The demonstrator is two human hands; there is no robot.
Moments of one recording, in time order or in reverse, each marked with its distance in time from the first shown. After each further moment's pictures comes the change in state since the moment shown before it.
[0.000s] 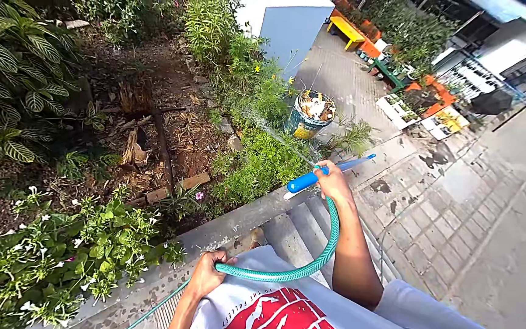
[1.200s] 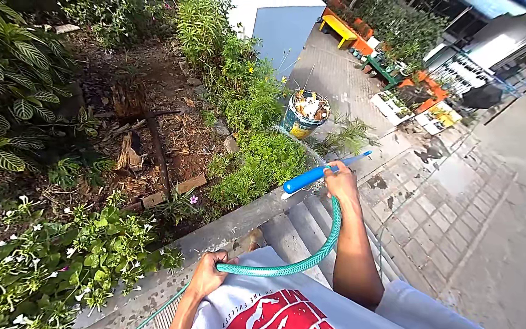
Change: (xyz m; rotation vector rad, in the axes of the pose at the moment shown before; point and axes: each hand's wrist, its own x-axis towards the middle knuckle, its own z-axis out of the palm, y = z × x) left_hand 0.016 0.004 0.005 0.000 -0.038 0.026; right_hand 0.005 0.016 -0.020 0.004 0.153 0.097
